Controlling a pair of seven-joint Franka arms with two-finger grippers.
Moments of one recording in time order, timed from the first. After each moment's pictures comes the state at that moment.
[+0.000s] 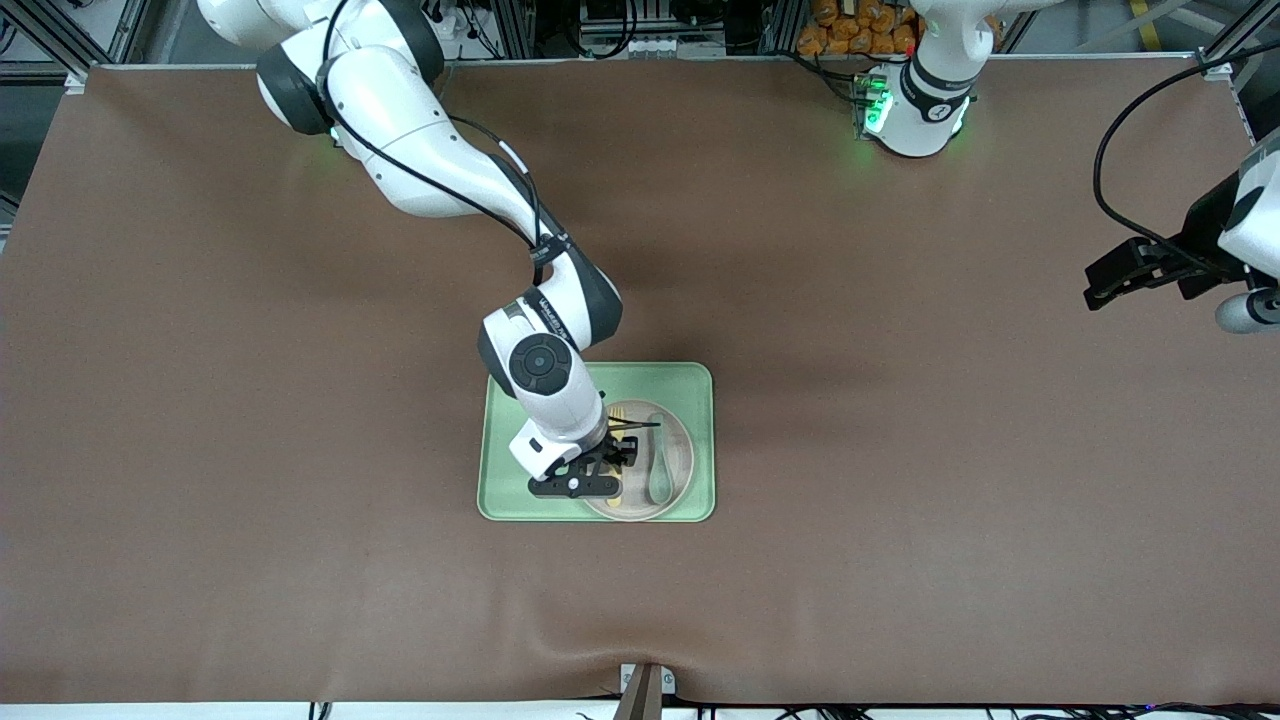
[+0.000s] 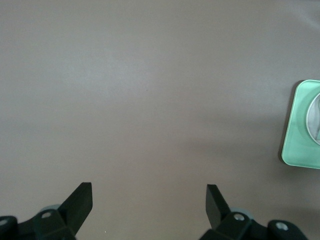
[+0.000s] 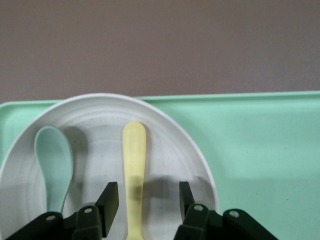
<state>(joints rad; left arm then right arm) 0.09 0.11 -0.21 -1.40 0.06 1.53 -0.21 0.64 1.02 -0.07 -1.10 0.09 2.30 0.58</state>
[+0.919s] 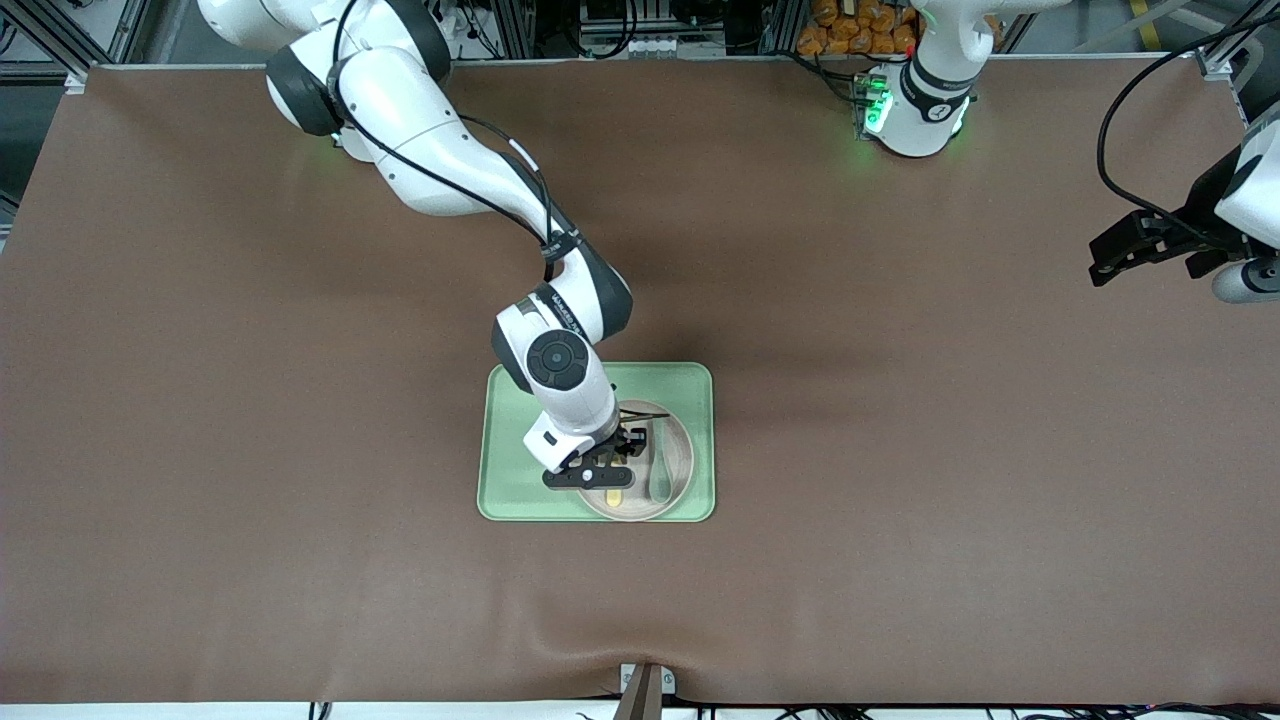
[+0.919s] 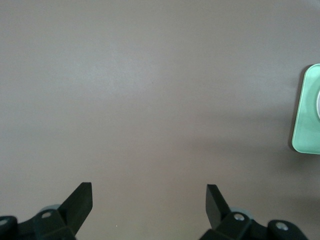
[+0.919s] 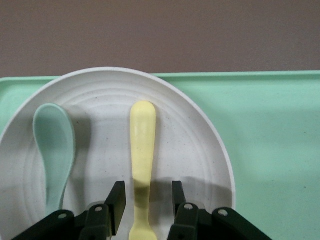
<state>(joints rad) 0.01 0.05 -0.11 -1.47 0.06 1.53 -0.16 0.66 1.03 -0.07 -1.10 0.09 2.28 0.58</state>
